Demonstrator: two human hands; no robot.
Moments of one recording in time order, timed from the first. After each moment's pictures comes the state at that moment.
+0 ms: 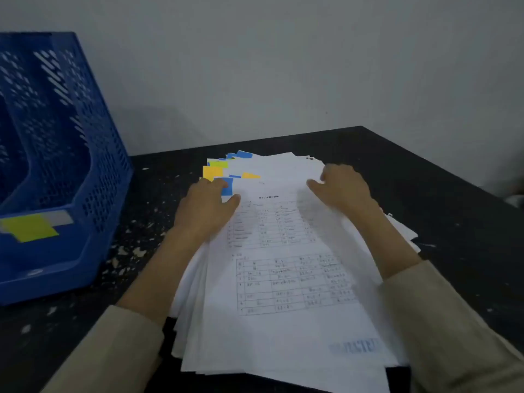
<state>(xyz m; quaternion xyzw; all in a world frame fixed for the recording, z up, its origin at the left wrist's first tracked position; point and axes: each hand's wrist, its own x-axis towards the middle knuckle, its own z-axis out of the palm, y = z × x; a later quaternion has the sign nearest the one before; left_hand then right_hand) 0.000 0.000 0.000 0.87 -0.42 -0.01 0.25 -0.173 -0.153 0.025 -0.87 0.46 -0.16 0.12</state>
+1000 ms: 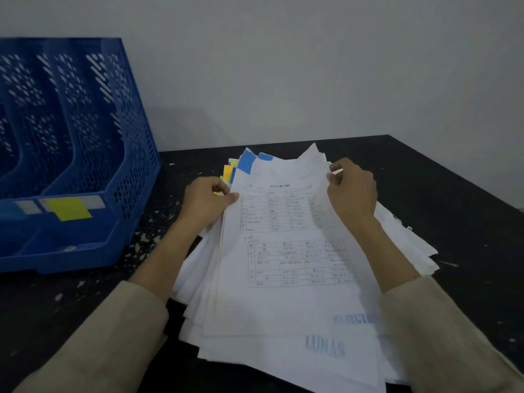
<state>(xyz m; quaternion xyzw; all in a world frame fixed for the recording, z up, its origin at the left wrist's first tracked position) 0.009 0.014 0.008 0.85 -0.32 -0.05 0.42 -0.160 -0.150 0.012 -0.80 0.44 -0.37 0.18</state>
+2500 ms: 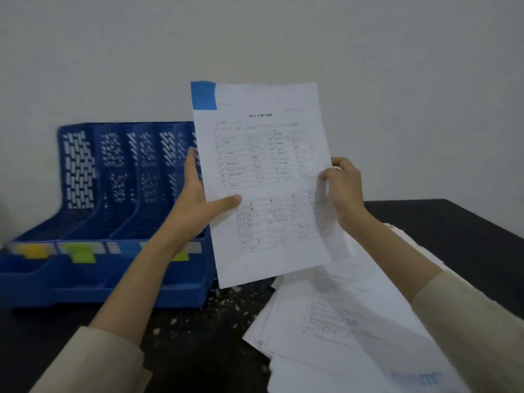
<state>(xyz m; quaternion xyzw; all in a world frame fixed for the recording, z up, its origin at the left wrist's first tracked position) 0.058 0.138 0.098 0.65 -0.42 -0.07 0.63 -0.058 -0.068 0.110 -0.68 0.22 -0.45 0.53</state>
